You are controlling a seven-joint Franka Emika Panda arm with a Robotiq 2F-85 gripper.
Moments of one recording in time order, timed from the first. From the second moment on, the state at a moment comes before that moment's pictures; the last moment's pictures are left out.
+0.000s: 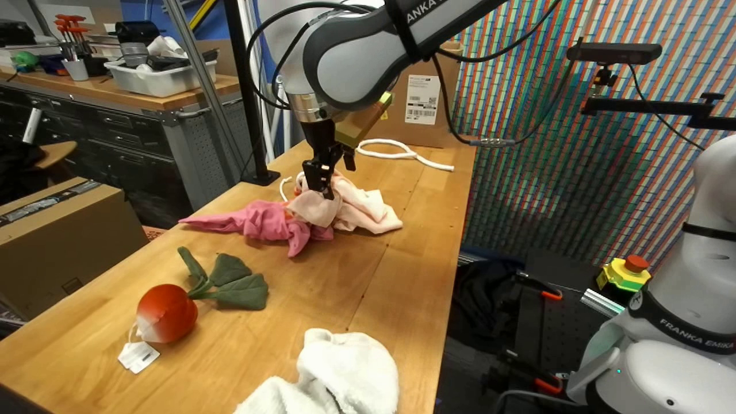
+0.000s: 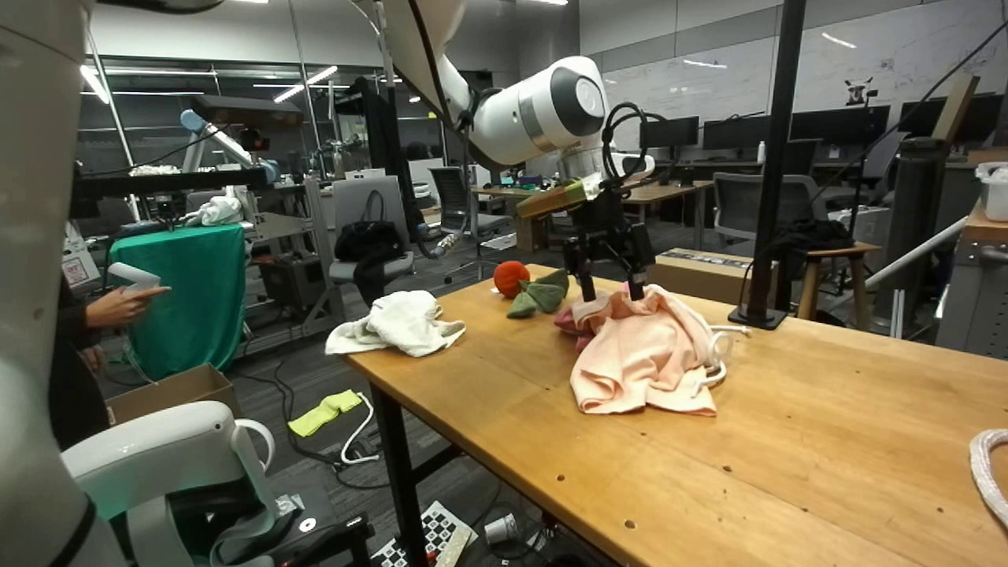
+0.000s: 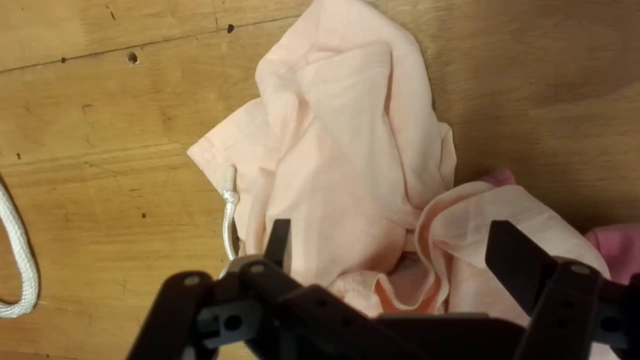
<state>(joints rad) 0.21 0.34 0.03 -1.77 -0.32 2.00 0.32</state>
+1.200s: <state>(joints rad) 0.12 0.39 0.03 -1.82 -0.21 2.18 0.15</state>
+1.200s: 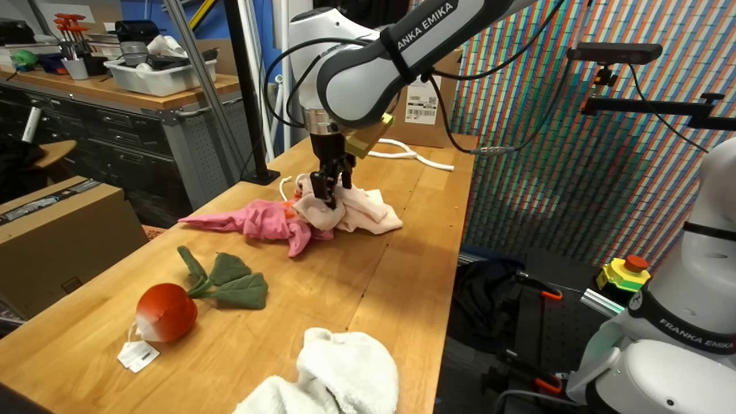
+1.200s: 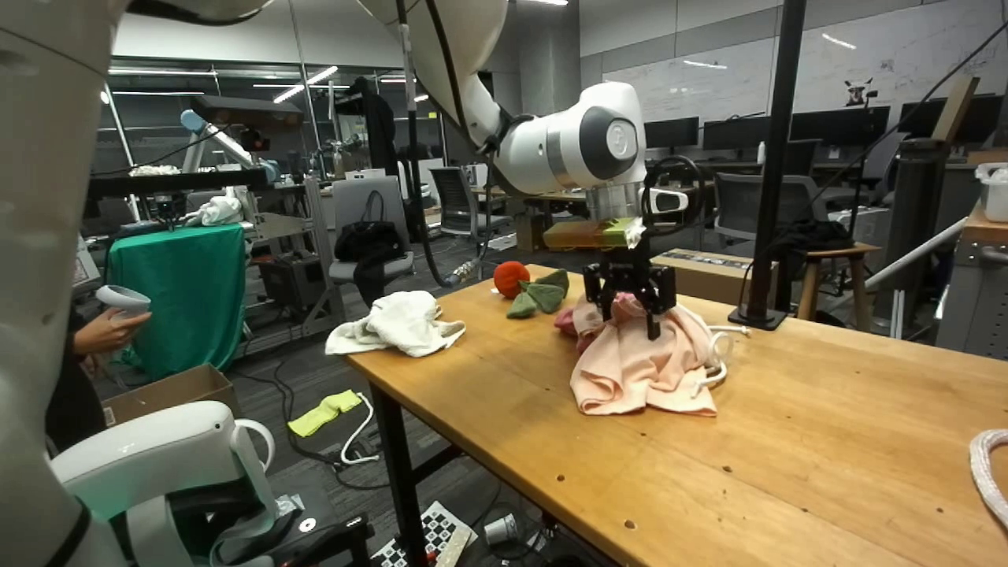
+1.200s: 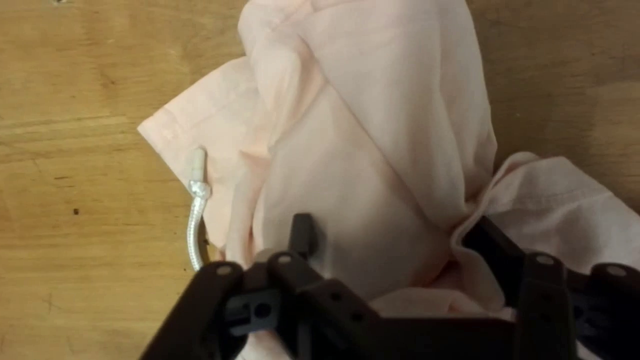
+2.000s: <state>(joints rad) 0.09 0.37 0.02 -1.83 -0.12 2.14 0.08</state>
